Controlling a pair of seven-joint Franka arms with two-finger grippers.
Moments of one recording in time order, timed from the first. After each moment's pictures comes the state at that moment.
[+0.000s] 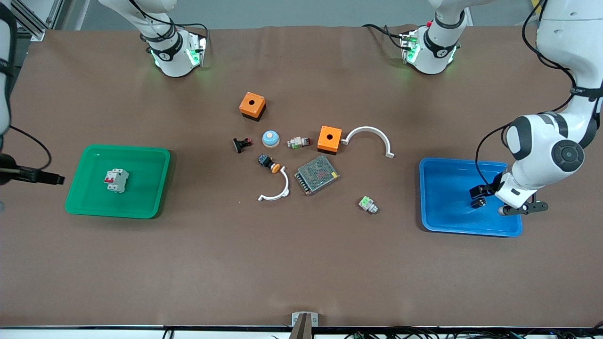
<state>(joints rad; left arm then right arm) 0.19 0.45 -0.08 -2.00 0.10 2.45 -0.08 -0.13 0.40 -0.11 -1.44 0.02 1.65 -0.05</state>
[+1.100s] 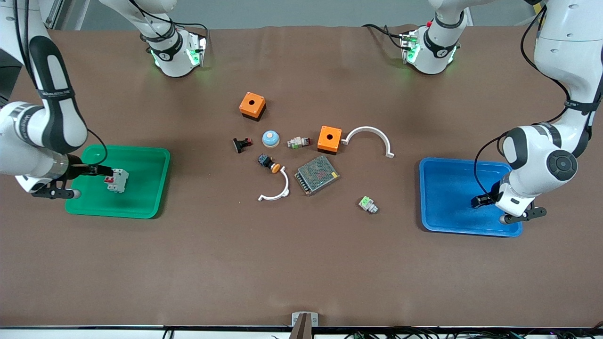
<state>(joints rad) 0.20 0.53 -0.08 -1.95 0.10 2.51 -0.16 -0.17 0.34 -0.11 -2.04 0.01 2.21 -0.22</state>
